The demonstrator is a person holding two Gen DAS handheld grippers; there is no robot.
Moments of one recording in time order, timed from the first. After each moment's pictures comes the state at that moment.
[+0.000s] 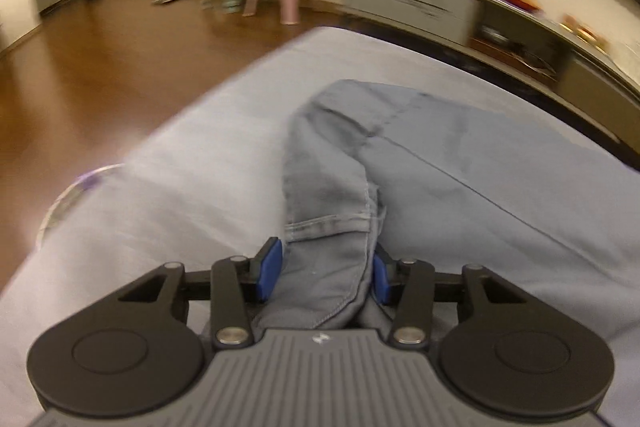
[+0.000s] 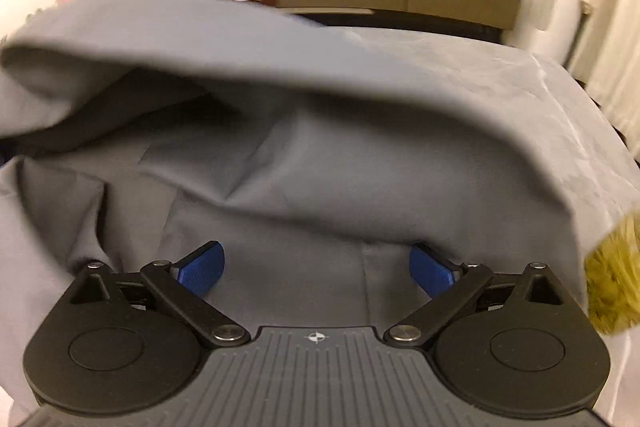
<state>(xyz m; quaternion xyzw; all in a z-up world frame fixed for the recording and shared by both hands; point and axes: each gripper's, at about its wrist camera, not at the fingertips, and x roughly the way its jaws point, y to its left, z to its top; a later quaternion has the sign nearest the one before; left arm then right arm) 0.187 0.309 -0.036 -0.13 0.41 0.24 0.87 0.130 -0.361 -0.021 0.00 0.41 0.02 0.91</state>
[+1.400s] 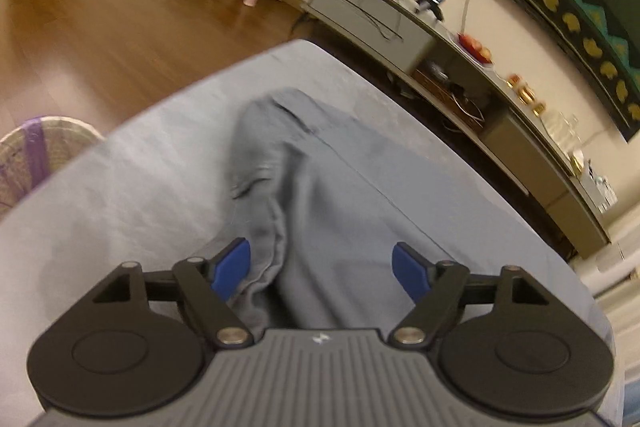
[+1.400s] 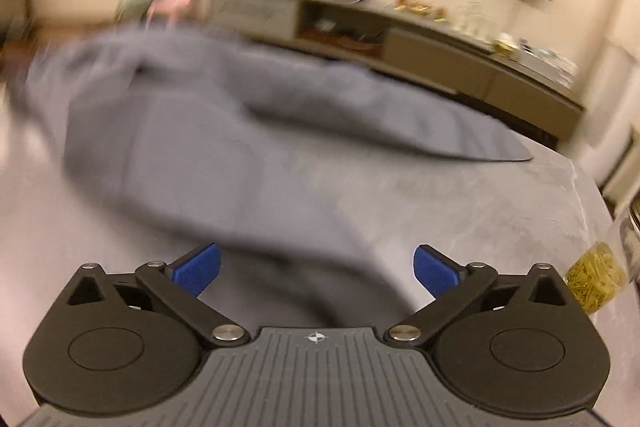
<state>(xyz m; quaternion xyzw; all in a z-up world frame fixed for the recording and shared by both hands) 0.144 0.346 -0.021 -0.28 0.37 0.11 0.88 -0.038 -0.249 0.001 -0.15 0.35 0.14 0.91</state>
